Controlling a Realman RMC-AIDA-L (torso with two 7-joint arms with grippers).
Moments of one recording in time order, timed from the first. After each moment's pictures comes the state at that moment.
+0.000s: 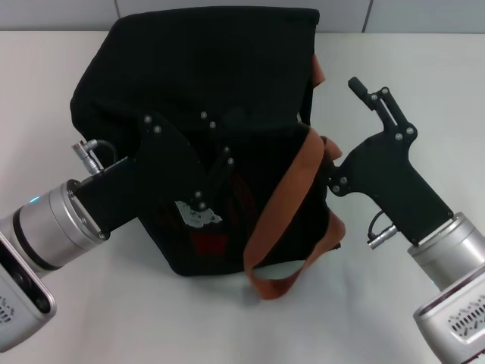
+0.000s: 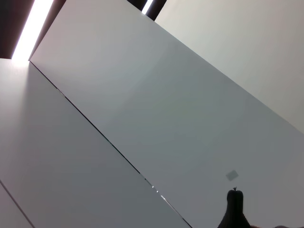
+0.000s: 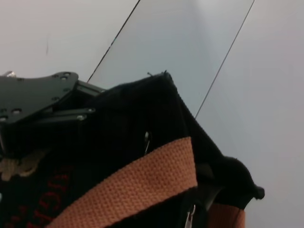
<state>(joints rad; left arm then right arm) -0.54 -2.08 0.52 0.02 1.71 1.84 0.28 0.44 2.09 0.01 0.39 -1.93 -1.50 -0.49</state>
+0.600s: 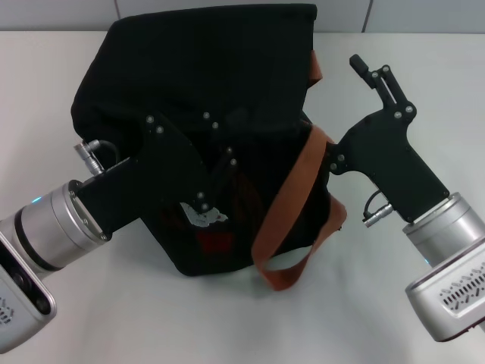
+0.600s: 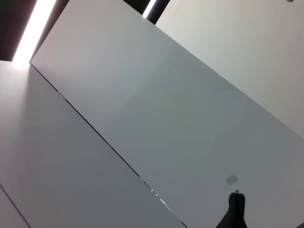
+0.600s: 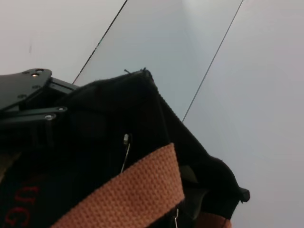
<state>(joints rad) -0.55 -2.08 0.53 0.01 1.71 1.84 0.28 0.47 2.09 0.06 0.41 -1.93 -1.48 -0.50</state>
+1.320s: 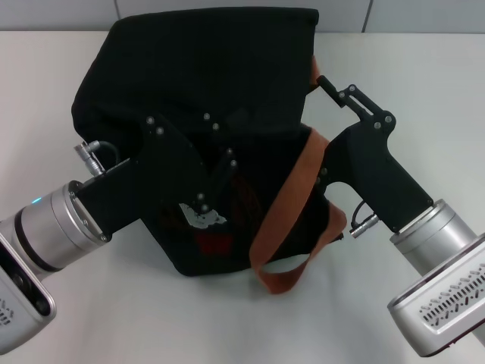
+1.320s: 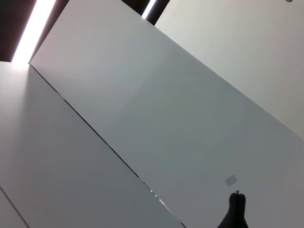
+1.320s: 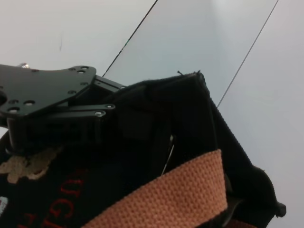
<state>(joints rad) -0.55 -2.08 0.53 0.01 1.71 1.85 0.28 0.47 2.09 0.05 0.43 -1.97 -1.46 -0.57</state>
